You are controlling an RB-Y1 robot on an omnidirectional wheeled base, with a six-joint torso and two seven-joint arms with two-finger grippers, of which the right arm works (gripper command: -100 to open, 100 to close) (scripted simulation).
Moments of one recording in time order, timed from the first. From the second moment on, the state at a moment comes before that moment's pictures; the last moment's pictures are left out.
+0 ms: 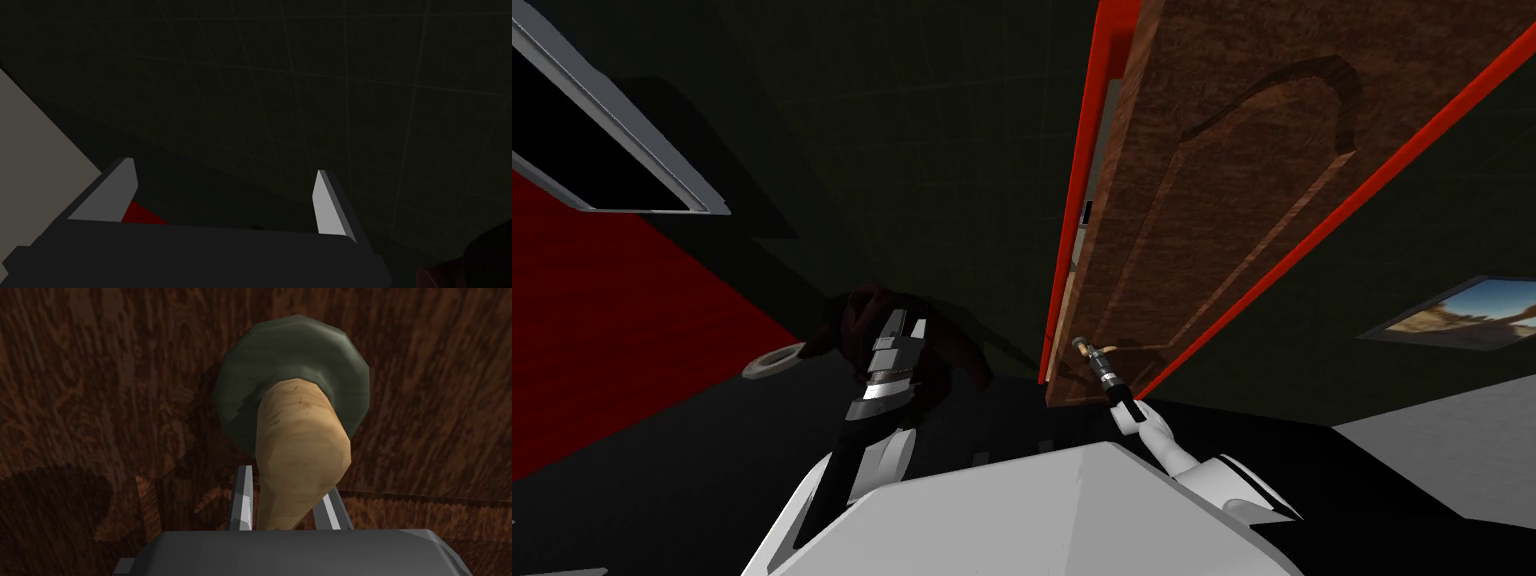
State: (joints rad) arm -0.09 -0.48 0.10 -0.64 -0.14 -0.84 -0.30
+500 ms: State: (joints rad) arm -0.05 -0.52 0.14 -0.64 -0.13 -0.90 -0.34
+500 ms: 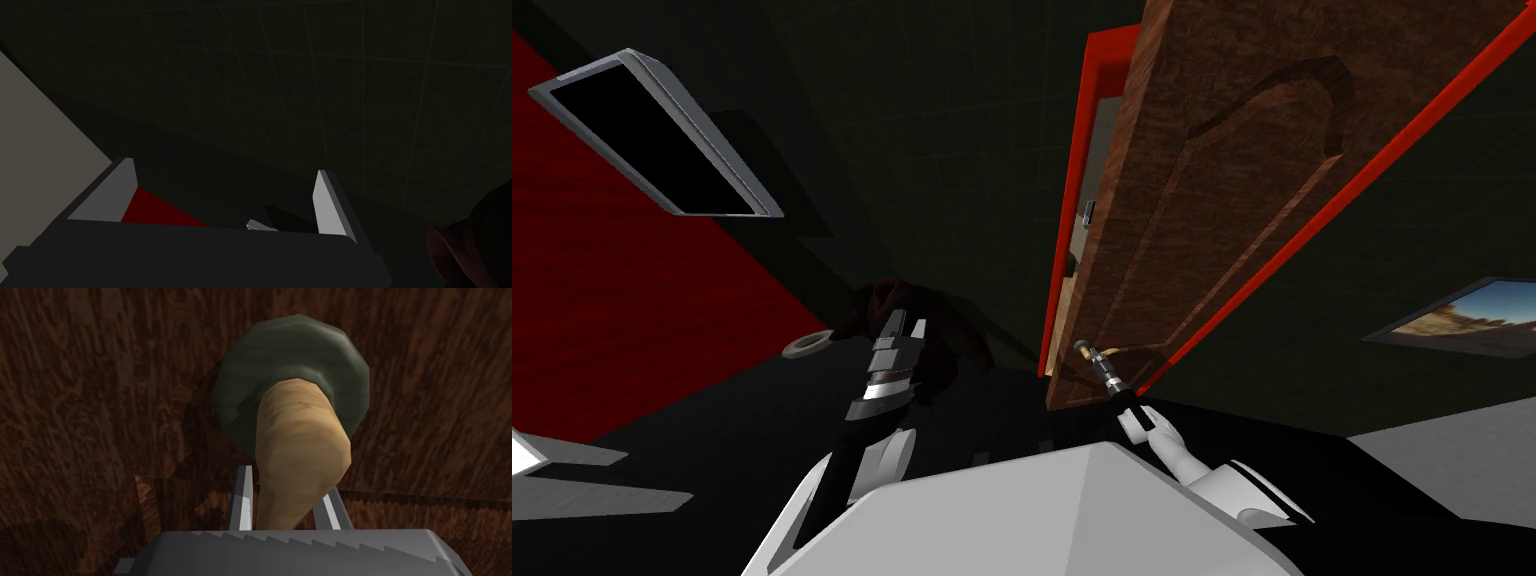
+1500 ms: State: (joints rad) arm 0.03 -0.59 0.20 -0.65 -0.12 -1.01 -0.41
